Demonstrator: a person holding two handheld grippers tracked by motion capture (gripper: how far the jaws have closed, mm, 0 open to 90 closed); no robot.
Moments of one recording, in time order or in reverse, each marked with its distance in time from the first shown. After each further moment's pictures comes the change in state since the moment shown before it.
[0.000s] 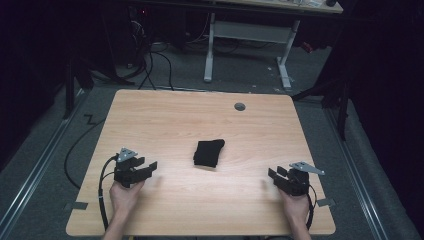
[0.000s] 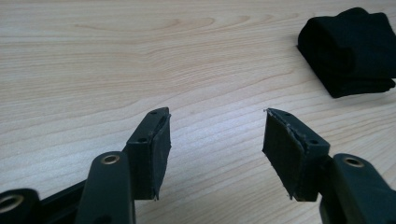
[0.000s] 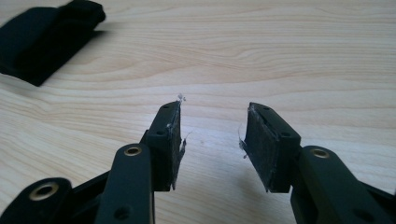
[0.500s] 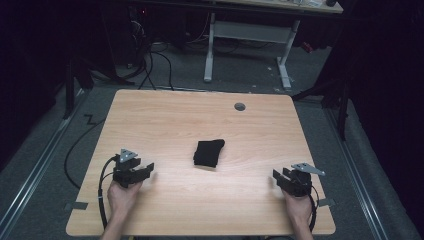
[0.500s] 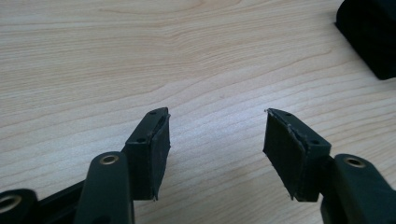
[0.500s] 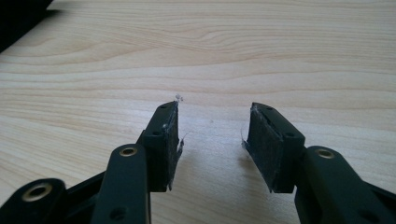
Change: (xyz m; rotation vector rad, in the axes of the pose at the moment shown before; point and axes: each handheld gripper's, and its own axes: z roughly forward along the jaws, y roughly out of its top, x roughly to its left) left arm 0.006 -0.004 0.006 0.053 0.086 0.045; right arm -0.012 -0.007 0.005 0.029 -0.088 -0.017
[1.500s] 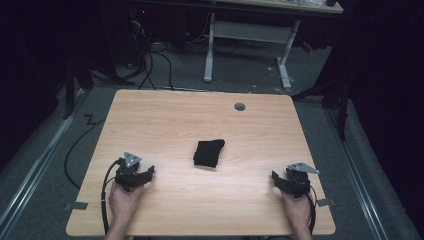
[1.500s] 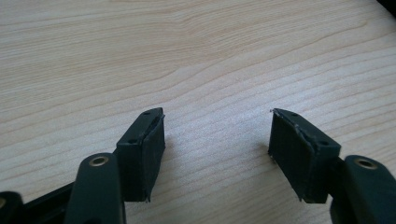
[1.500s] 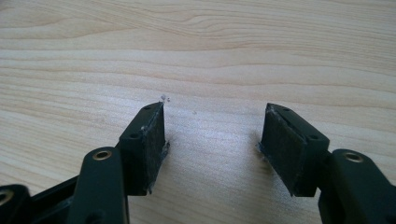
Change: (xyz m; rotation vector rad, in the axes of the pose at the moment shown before) left arm -0.007 -0.011 0.009 0.007 0.086 0.062; right arm 0.002 0.000 0.008 0.045 -0.080 -0.074
